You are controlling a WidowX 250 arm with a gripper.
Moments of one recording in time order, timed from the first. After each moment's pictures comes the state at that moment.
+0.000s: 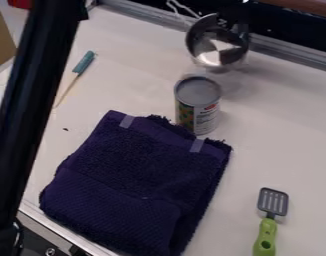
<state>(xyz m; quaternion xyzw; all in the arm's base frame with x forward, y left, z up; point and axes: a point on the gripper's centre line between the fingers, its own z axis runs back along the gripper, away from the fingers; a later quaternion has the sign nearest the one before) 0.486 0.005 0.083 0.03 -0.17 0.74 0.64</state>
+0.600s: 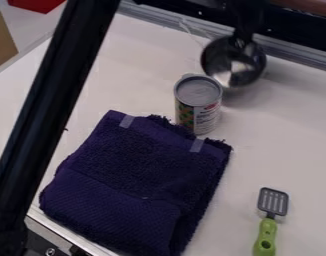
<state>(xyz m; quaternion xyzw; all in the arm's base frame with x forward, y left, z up) 0.471 -0.038 0.046 0.06 -0.14 0.74 0.65</state>
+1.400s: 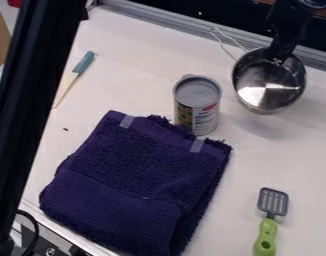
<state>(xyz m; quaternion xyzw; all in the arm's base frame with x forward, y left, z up) 0.440 -0.082 0.064 0.03 -0.17 0.73 0.66</state>
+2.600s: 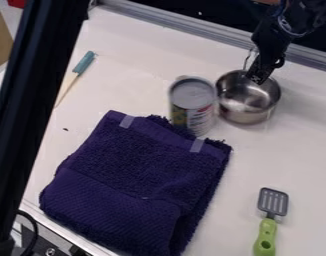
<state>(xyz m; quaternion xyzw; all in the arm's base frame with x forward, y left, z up) 0.443 -0.067 0.037 0.02 -0.21 0.69 0.69</state>
